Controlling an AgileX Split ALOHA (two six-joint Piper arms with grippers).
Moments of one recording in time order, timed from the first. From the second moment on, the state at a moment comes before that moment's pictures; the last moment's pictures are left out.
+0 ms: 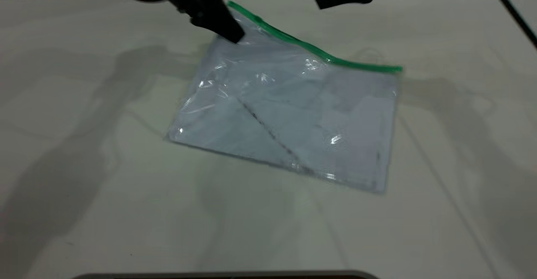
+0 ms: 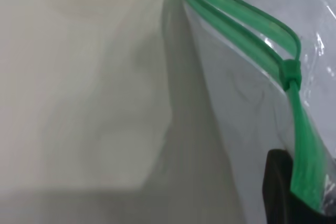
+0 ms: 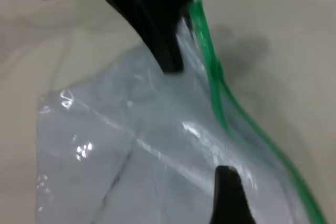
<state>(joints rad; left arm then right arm) -0.22 2.74 -2.23 -0.82 1.09 1.46 0.17 2.30 -1.44 1.41 0.70 -1.95</state>
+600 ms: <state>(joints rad) -0.25 2.74 -2.23 -0.90 1.09 1.79 0.21 2.38 -1.47 1.57 0.78 -2.06</state>
